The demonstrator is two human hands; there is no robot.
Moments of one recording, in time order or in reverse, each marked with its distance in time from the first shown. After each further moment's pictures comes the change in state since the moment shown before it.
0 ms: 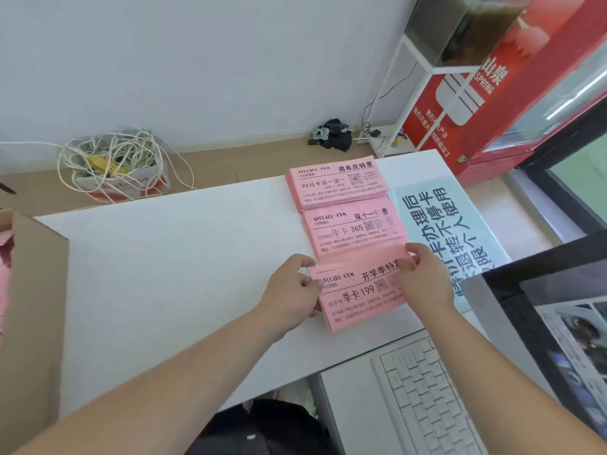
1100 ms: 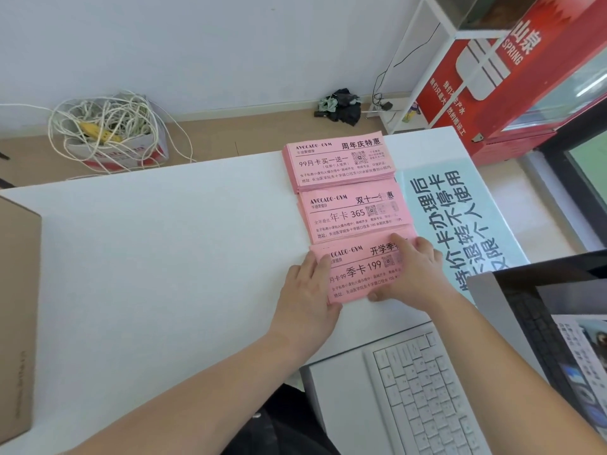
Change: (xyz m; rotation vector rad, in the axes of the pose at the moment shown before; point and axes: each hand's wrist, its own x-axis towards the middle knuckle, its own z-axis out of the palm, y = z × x) left_hand 0.004 -0.029 0.054 0.656 0.112 0.304; right_hand 0.015 0.000 -0.006 -0.368 -0.399 -0.107
